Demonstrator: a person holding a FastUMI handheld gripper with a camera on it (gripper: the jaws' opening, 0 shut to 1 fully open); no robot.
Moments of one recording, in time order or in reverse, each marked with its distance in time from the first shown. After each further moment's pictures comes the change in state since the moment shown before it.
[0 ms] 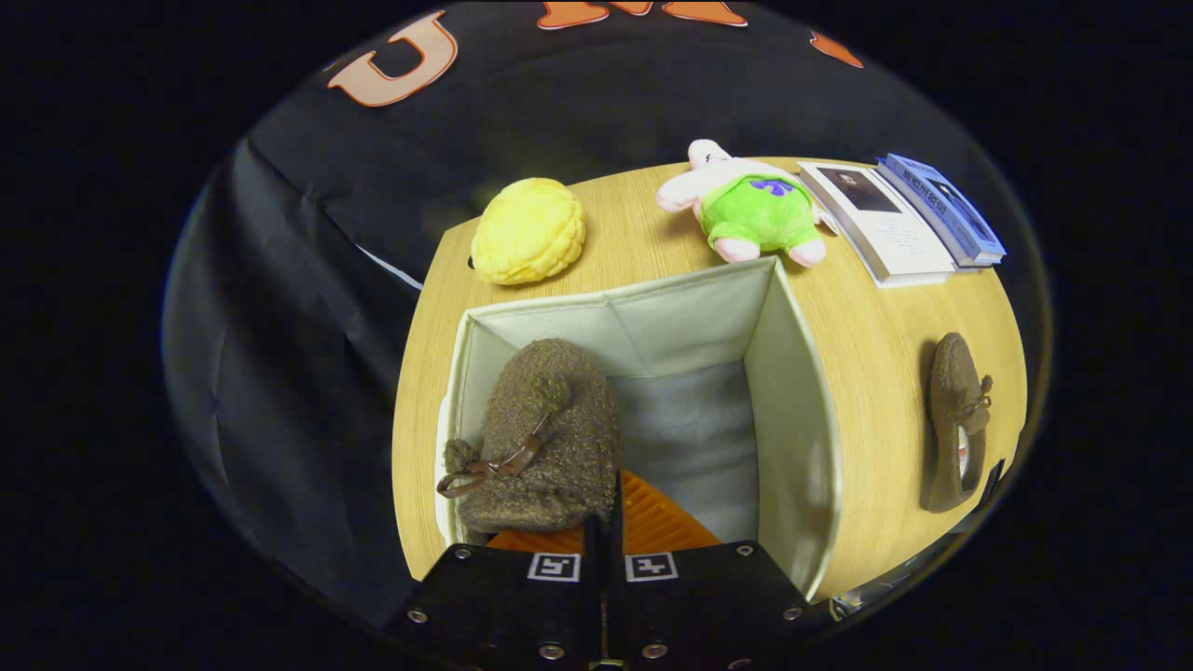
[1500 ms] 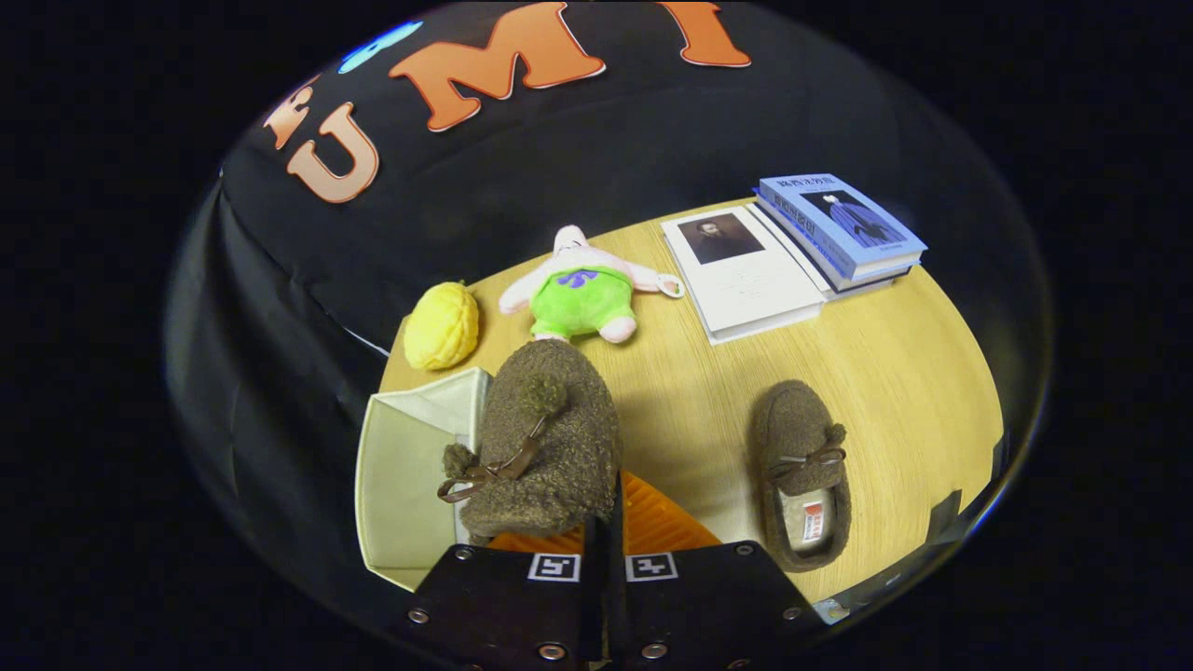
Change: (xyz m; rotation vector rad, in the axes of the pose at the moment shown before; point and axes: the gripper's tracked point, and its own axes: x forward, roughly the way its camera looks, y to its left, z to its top) arm -0.111 -0.181 0.054 0.074 -0.231 0.018
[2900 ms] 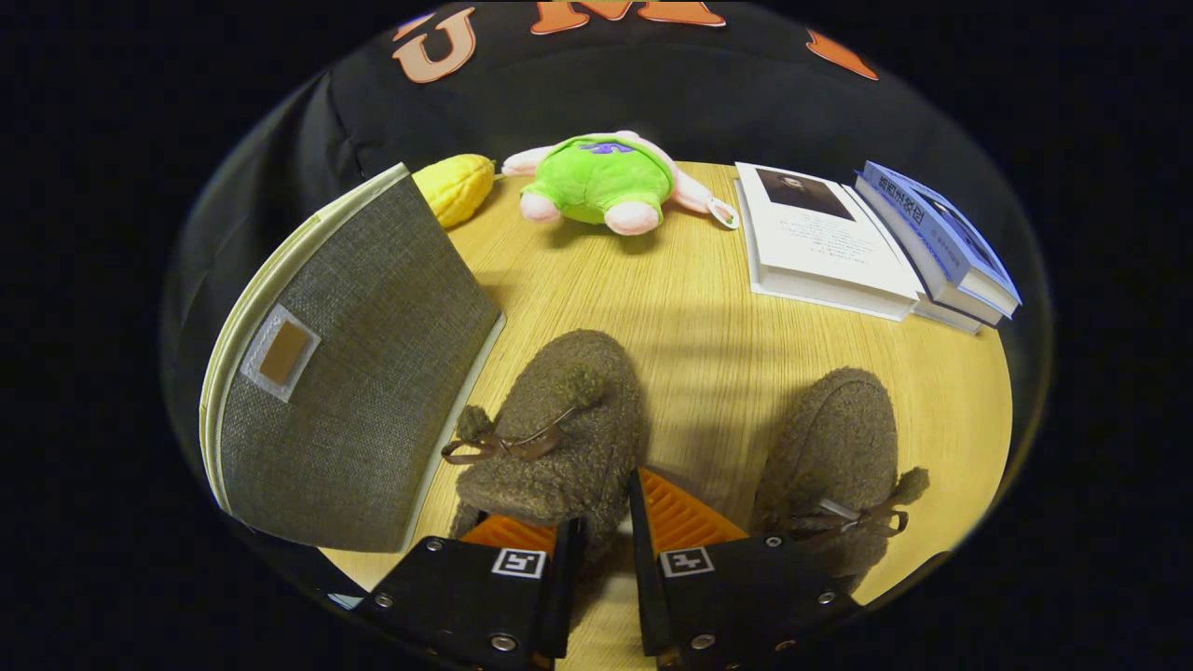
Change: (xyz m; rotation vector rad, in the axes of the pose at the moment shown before) arm 0.133 -0.086 -0.088 -0.393 0.094 0.054
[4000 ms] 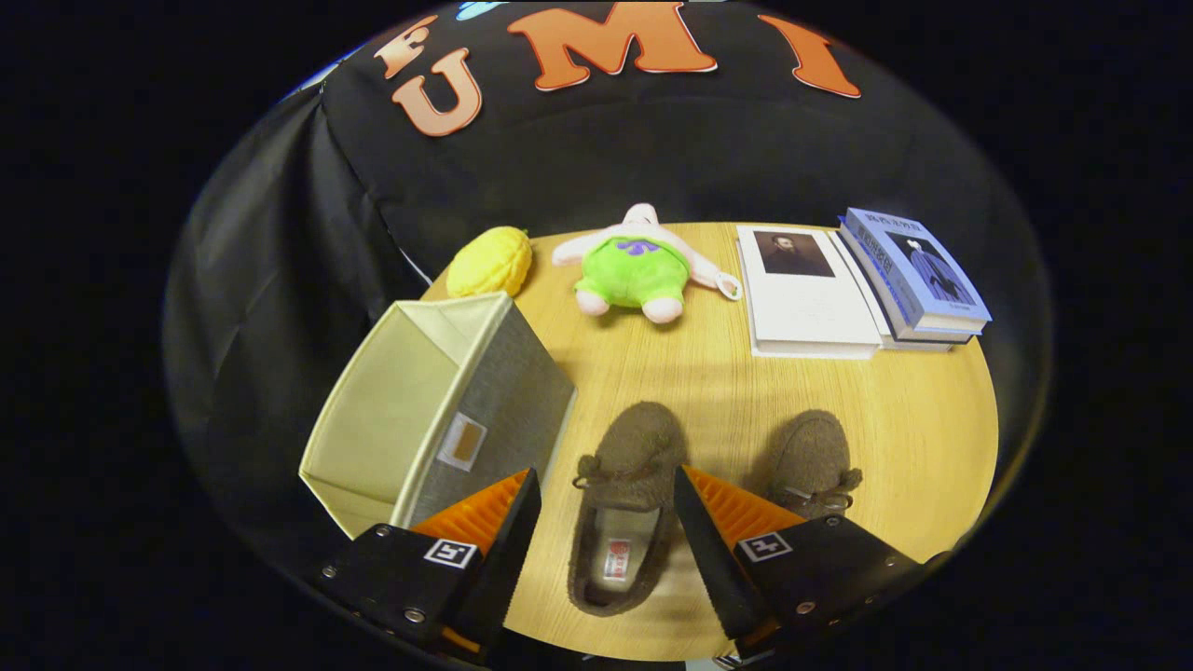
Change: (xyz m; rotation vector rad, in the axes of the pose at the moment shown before) arm -0.088 0.035 0.041 0.063 -0.072 0.059
